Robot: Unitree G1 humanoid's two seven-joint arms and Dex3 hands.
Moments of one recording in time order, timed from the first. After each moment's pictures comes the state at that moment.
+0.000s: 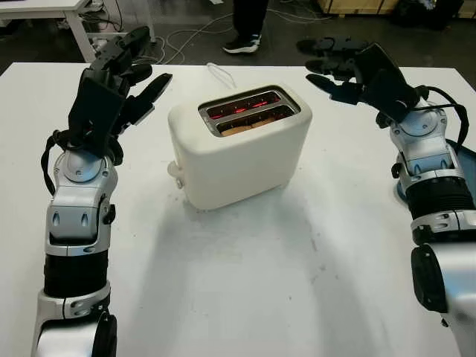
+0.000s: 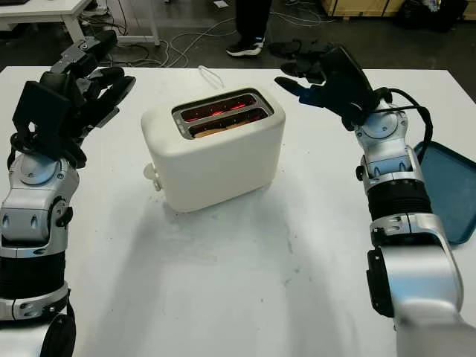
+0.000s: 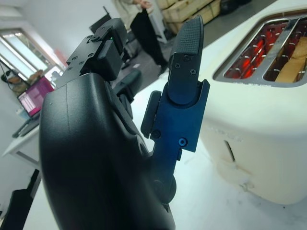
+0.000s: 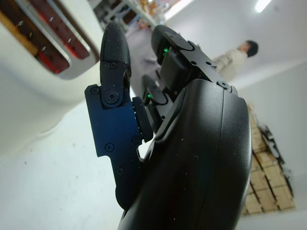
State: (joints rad) left arm -0.50 0.24 0.14 -0.22 -0.04 0.37 -0.05; right arm -0.88 -0.45 -0.02 0.69 -0.07 -0.27 0.39
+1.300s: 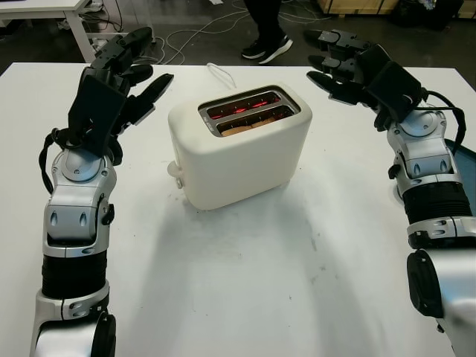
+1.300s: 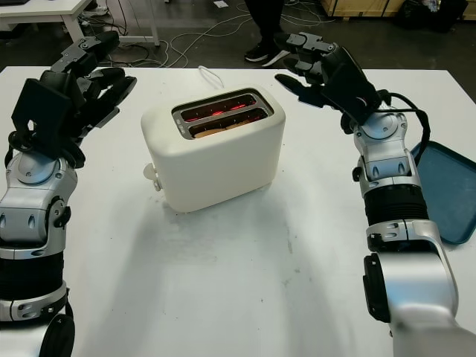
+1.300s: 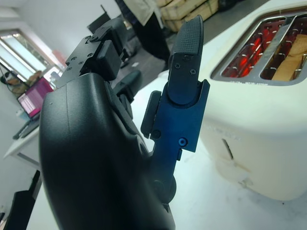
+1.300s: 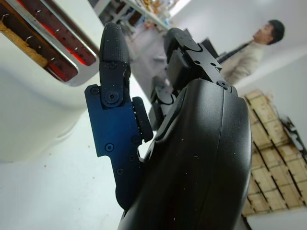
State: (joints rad) left arm -0.50 0.24 0.12 -0.22 -0.03 0.39 -0.06; right arm -0.86 -0.44 -0.02 0.62 -0.04 -0.14 0.41
